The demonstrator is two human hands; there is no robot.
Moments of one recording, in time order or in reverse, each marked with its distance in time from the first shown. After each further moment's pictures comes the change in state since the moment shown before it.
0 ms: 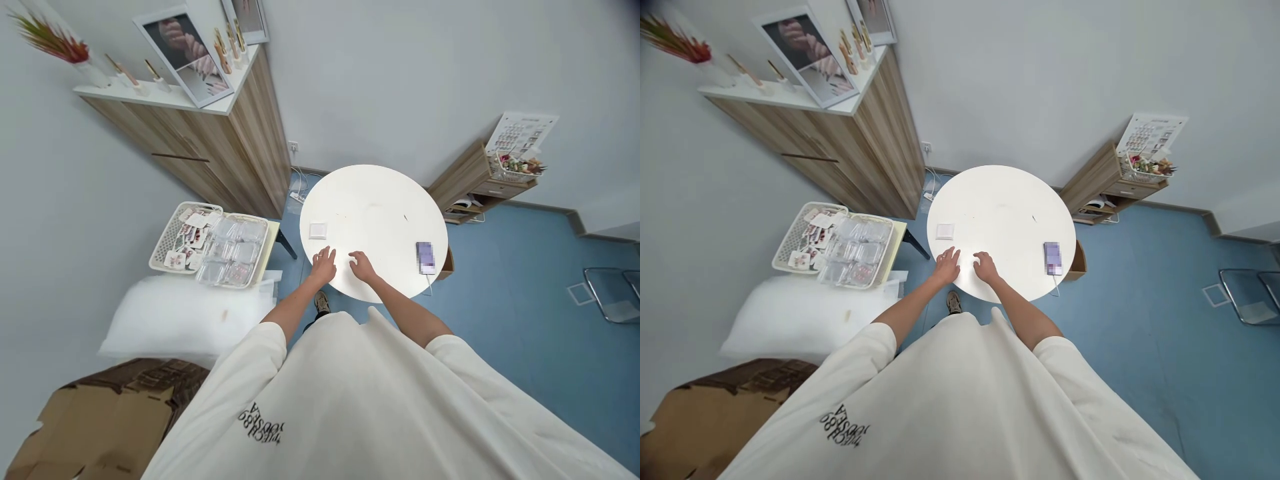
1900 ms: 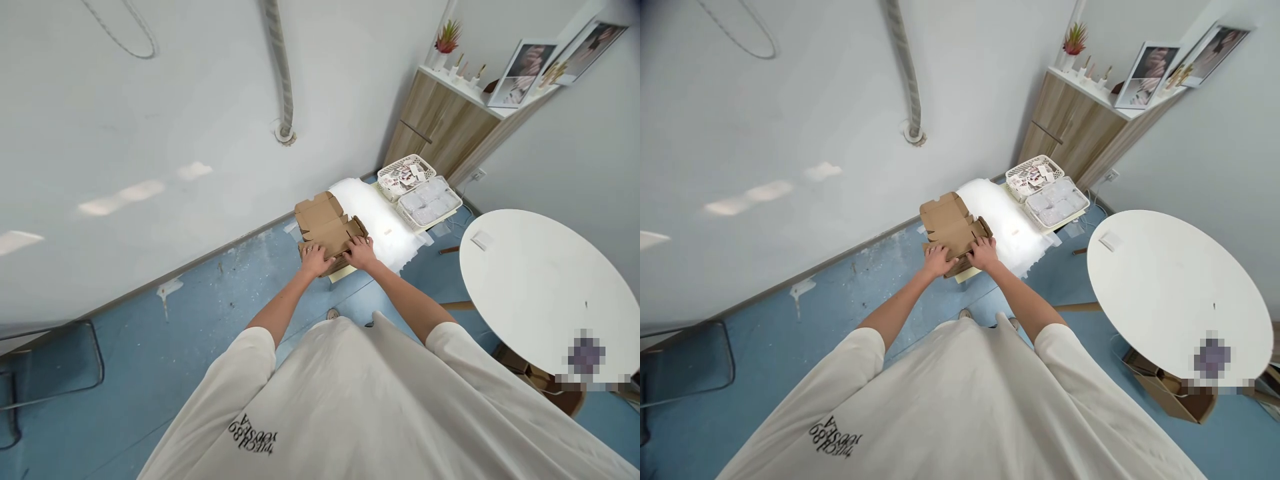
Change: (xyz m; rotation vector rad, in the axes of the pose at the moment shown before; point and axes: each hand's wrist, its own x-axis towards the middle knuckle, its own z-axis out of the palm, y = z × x) left_hand -0.630 -0.226 0.039 -0.181 0.351 -0.933; right_hand -0.289 -0.395 0.349 -0.441 -0.430 -0.992
